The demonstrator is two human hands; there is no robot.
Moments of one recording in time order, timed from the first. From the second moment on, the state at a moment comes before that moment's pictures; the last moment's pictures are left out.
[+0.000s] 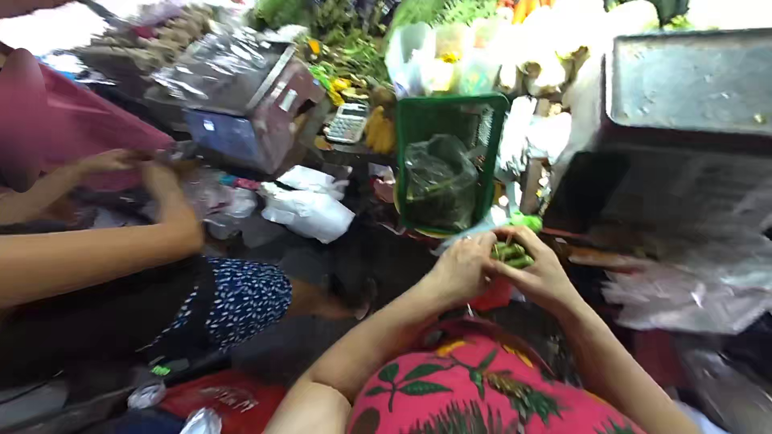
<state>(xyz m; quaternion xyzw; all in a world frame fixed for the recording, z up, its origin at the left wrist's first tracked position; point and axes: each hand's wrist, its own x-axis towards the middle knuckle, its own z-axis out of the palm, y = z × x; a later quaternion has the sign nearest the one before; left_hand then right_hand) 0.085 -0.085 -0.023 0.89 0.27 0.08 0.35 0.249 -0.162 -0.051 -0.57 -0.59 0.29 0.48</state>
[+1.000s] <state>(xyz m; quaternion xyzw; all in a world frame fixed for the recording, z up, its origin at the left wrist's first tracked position) 0.015 -0.075 -0.119 0.80 0.40 -0.18 0.42 0.225 -0.155 -0.195 -0.58 0.02 0.60 0.55</state>
